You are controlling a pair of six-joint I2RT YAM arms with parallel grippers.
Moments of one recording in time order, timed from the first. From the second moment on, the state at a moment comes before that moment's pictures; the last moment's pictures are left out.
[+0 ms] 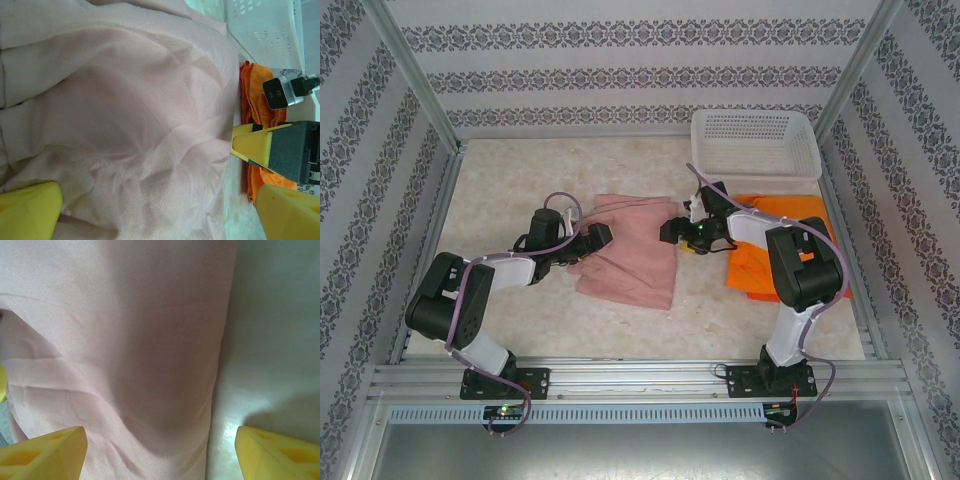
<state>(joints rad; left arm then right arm) -0.27 1.60 0.63 0.34 0.53 -0.80 0.29 1.85 1.05 -0.30 -0.61 0.49</state>
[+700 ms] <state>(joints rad) -0.27 1.61 0.62 0.38 0.53 -0.80 0.32 1.88 1.00 -0.07 -0.73 0.67</state>
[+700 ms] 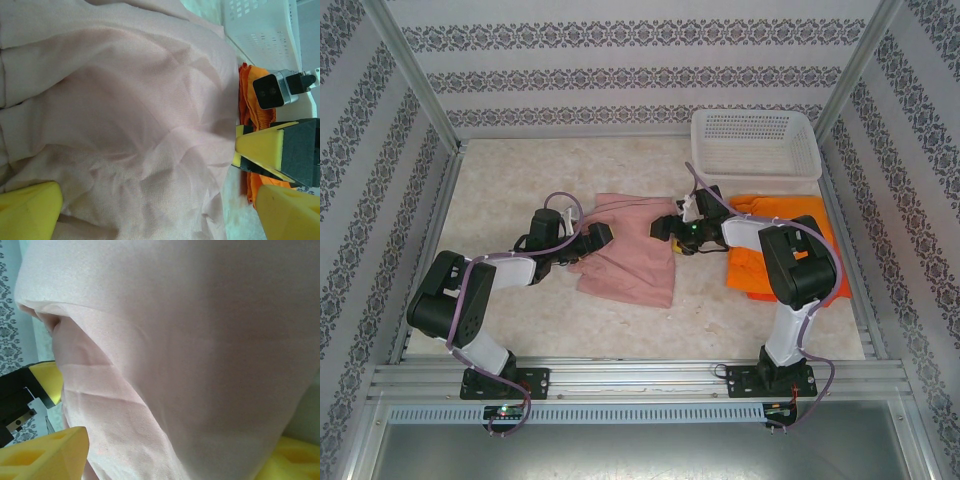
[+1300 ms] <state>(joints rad) -0.27 1.61 0.62 0.38 0.53 -0.80 0.31 1.87 1.03 -0.14 -0.71 0.66</state>
